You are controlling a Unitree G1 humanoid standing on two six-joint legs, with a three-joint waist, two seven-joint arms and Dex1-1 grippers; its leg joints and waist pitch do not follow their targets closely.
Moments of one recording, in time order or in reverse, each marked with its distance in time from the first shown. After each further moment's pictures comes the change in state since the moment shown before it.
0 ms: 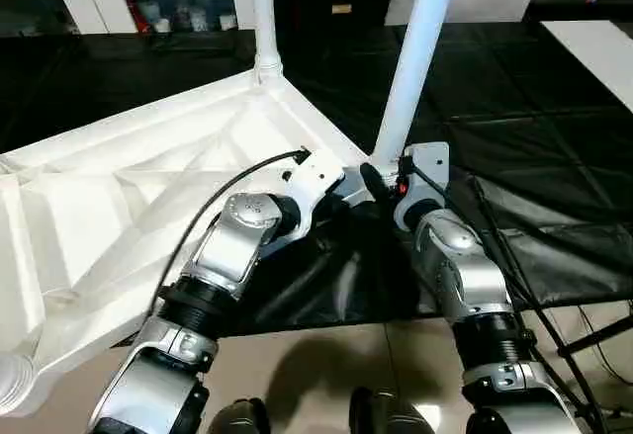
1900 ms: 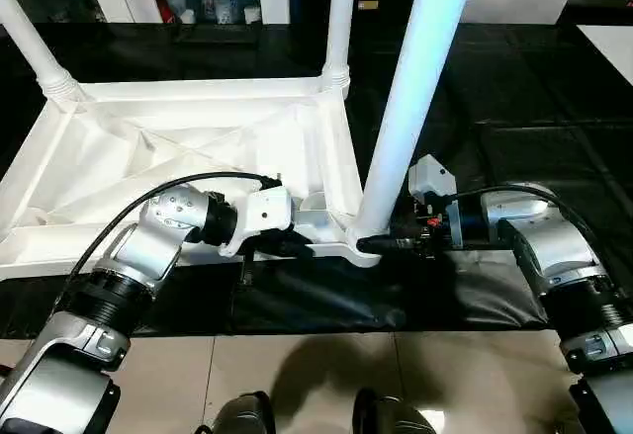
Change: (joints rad) left arm 0.020 0.374 -0.115 0.054 -0.074 -0.488 -0.611; right arm -0.104 -0.481 0.273 0.017 0.110 -0.012 1.077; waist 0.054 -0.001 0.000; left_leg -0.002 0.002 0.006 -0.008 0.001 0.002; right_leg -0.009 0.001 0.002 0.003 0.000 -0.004
